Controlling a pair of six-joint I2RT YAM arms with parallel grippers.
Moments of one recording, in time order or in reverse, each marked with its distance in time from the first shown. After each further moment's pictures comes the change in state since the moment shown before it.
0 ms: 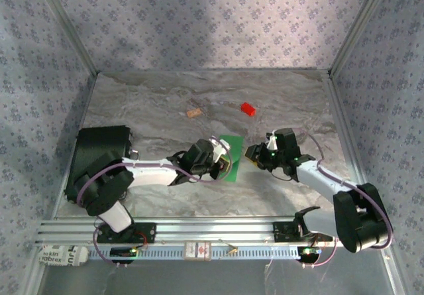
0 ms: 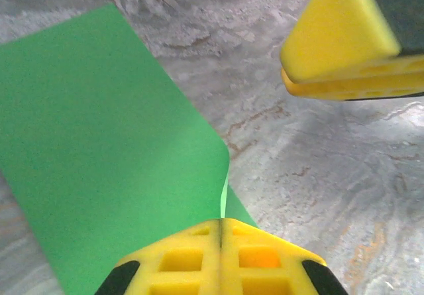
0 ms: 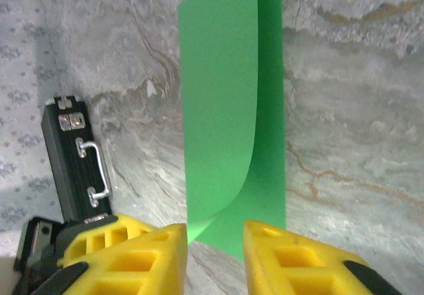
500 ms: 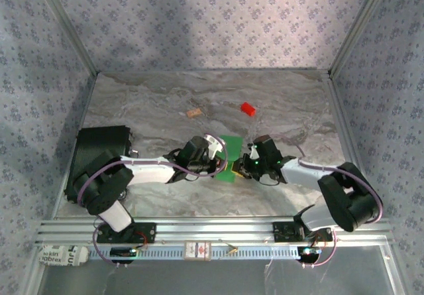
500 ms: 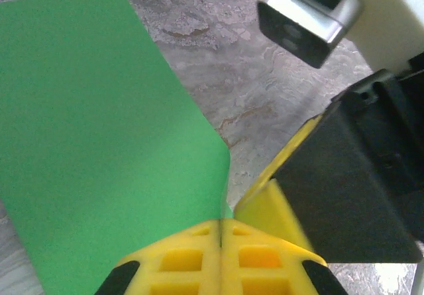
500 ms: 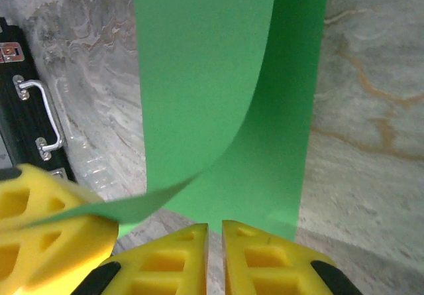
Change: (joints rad) left arm 0.052 0.000 -0.015 0.019 0.113 -0.099; right arm 0.212 0.198 0.017 0.093 0.040 0.054
